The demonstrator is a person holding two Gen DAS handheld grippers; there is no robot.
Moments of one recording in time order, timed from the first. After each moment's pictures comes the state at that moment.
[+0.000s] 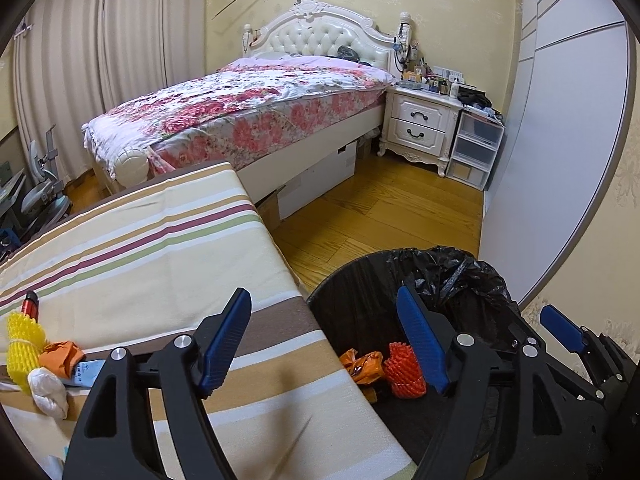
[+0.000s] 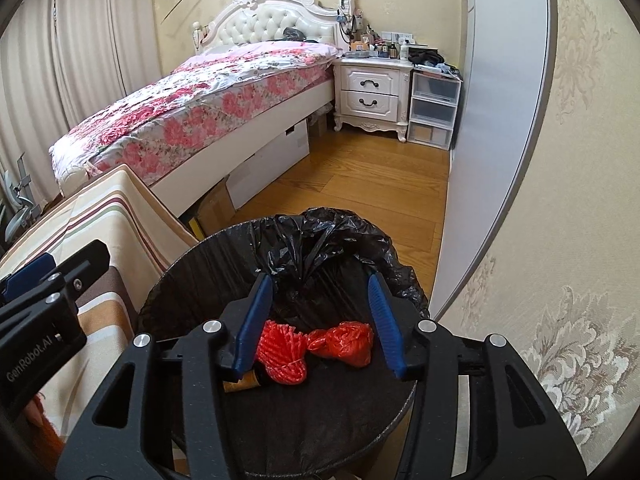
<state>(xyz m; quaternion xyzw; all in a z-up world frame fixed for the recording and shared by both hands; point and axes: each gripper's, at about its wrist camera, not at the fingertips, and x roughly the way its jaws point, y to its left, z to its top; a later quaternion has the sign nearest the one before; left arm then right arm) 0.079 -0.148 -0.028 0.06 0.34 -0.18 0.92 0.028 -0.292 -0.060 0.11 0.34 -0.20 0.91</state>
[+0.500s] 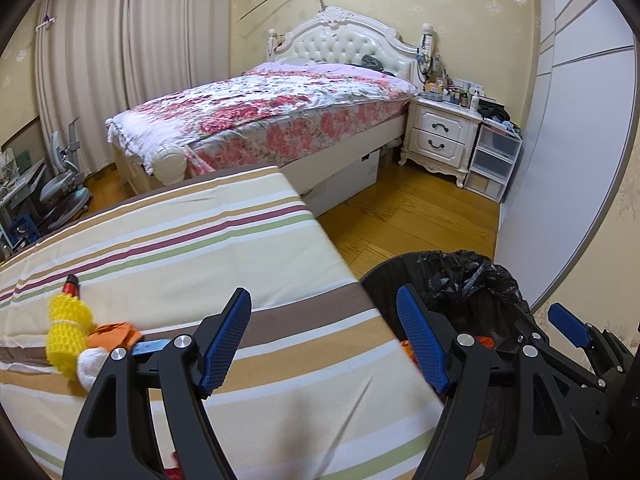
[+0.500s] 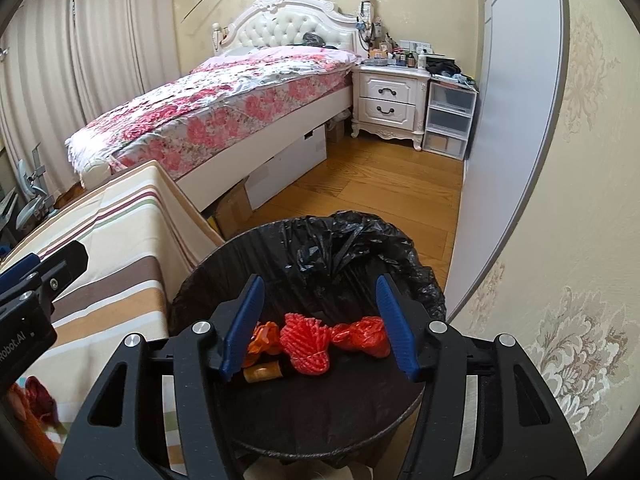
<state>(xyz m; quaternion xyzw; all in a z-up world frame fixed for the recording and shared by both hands) 0.059 -0.098 -0.009 0.04 0.34 -0.14 0.93 0.017 -0.261 -0.046 0.09 0.33 -0.17 0.92</state>
